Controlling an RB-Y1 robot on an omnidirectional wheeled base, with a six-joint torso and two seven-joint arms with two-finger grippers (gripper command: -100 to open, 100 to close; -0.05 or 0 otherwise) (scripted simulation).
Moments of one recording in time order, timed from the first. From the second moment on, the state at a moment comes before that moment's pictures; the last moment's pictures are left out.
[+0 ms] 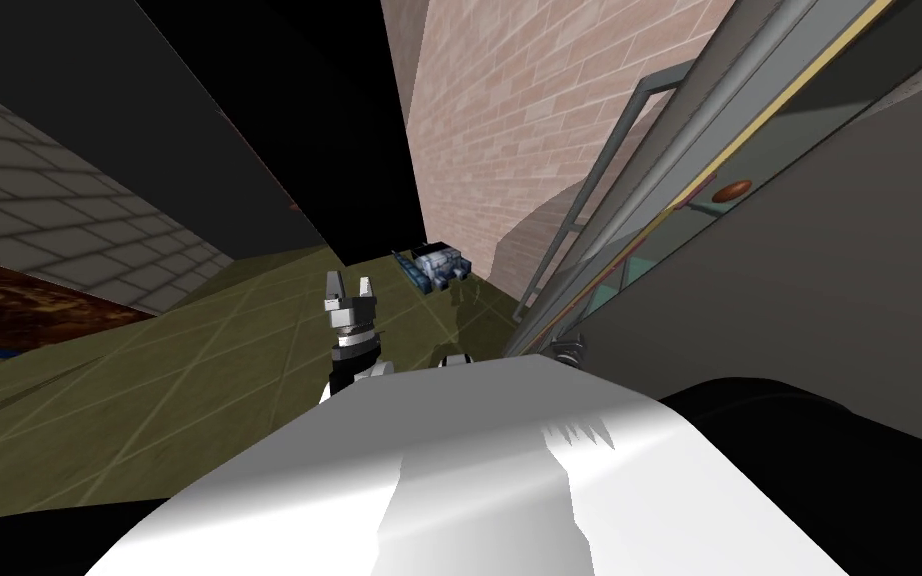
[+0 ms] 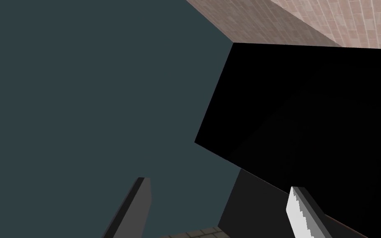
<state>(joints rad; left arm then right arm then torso) 0.51 0.01 -0.07 -2.24 -0.04 -0.60 0.04 0.61 -0.12 -0.18 -1.71 1.70 0.45 0.47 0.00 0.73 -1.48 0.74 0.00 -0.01</state>
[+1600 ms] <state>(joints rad) 0.51 0.01 -0.07 -2.24 -0.04 -0.60 0.04 0.64 -0.09 -0.22 -1.57 1.99 0.64 0.53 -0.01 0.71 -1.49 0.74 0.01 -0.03</state>
